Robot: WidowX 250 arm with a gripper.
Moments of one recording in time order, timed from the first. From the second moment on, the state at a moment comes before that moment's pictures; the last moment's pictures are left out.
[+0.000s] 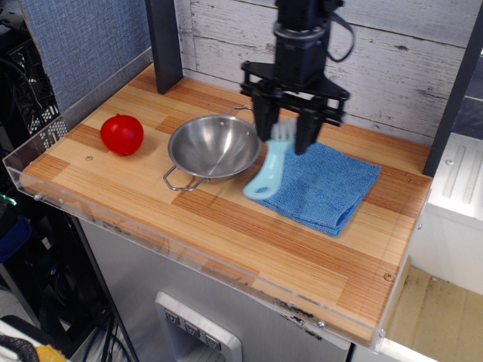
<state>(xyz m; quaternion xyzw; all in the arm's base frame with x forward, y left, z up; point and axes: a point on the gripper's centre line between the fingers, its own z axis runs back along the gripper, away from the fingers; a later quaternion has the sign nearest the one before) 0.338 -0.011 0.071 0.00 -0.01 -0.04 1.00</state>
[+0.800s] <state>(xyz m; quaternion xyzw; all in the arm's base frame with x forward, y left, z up) 0.359 0.084 0.069 -0.01 0.00 -0.02 1.00</state>
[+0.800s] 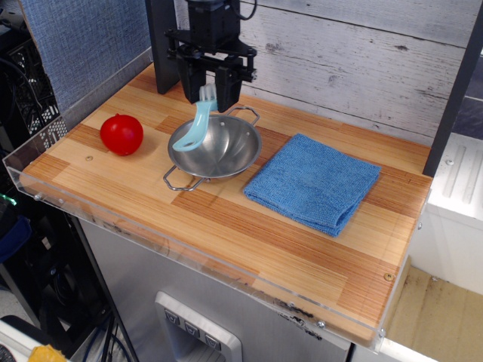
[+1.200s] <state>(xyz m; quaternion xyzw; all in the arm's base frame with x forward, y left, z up) 0.368 0.105 0.057 0.01 0.02 -0.01 1.00</state>
